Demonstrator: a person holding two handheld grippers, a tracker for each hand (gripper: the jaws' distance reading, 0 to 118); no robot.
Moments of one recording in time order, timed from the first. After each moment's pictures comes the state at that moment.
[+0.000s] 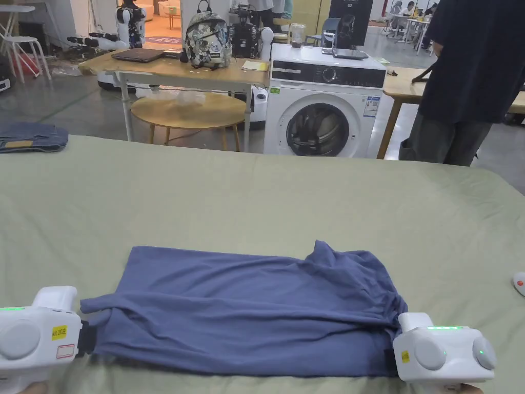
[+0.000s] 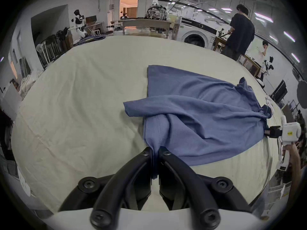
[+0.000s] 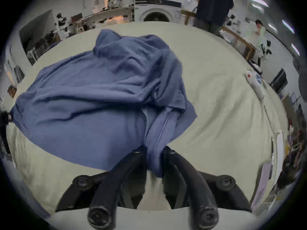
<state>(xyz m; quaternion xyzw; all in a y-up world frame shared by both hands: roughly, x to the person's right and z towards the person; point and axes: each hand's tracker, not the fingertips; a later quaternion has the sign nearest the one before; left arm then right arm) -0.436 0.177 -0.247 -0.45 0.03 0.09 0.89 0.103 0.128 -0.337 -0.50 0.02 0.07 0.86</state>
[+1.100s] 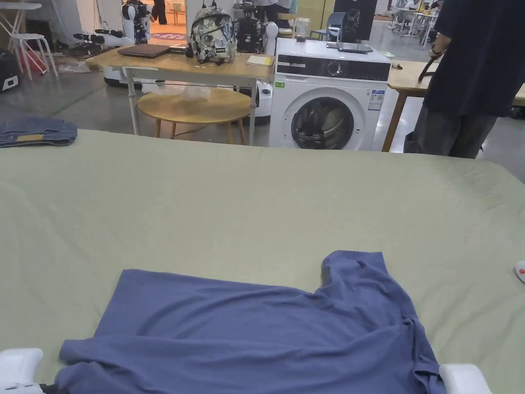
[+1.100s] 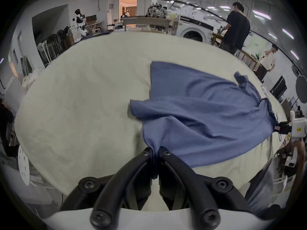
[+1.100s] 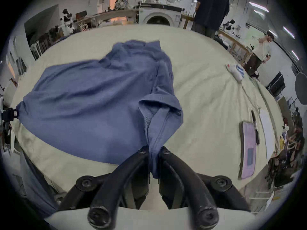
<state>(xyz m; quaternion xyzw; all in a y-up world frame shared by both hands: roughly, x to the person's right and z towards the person) -0.438 0.146 -0.129 -0.47 0.03 0.07 0.88 0.120 0.138 -0.206 -0.51 0.01 0.08 0.86</state>
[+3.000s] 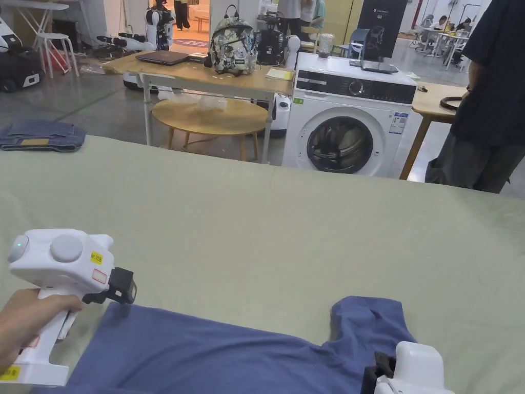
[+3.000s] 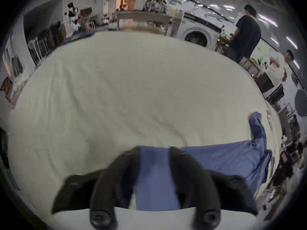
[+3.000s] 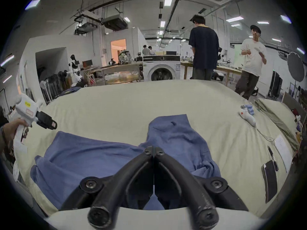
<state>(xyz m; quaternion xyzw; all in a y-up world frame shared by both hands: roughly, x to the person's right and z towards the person) -0.469 0.178 -0.418 -0.52 -0.01 0.12 0.84 0.020 0.195 -0.283 -0.27 0.04 -0.01 0.96</state>
